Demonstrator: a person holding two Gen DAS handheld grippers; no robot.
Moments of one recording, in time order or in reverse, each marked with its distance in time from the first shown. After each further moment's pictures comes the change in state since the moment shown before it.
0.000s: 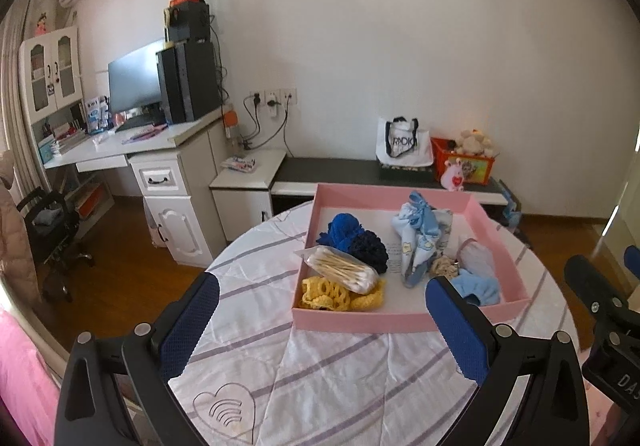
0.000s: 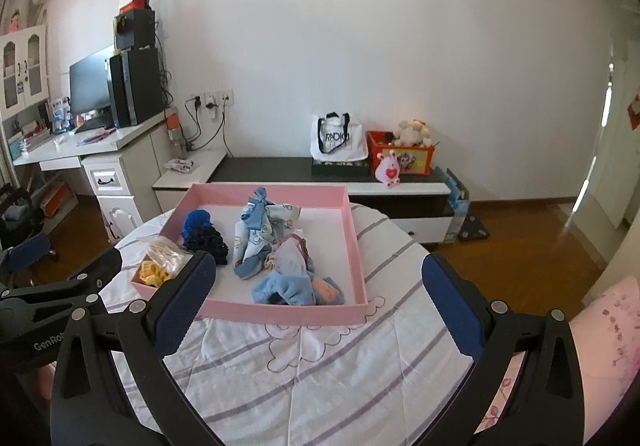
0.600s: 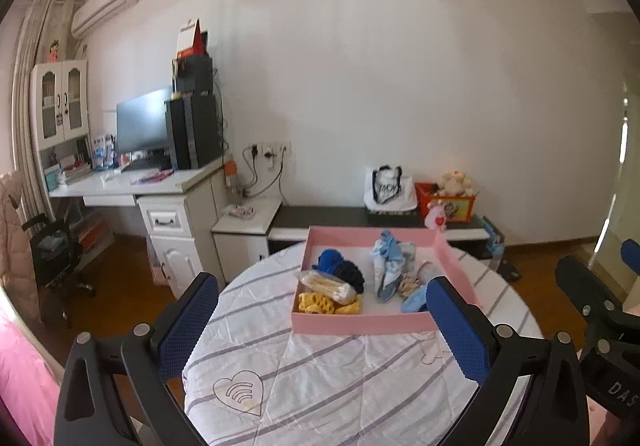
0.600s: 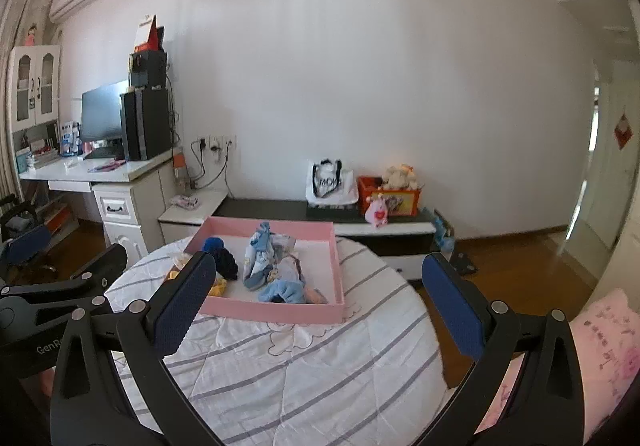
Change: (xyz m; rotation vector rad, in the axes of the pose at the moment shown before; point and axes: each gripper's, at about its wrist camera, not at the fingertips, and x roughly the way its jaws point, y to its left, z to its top) left arm -0.131 -0.008 -0.039 0.011 -0.195 -0.022; right arm -0.110 -0.006 -0.015 -0.016 -0.187 -0.025
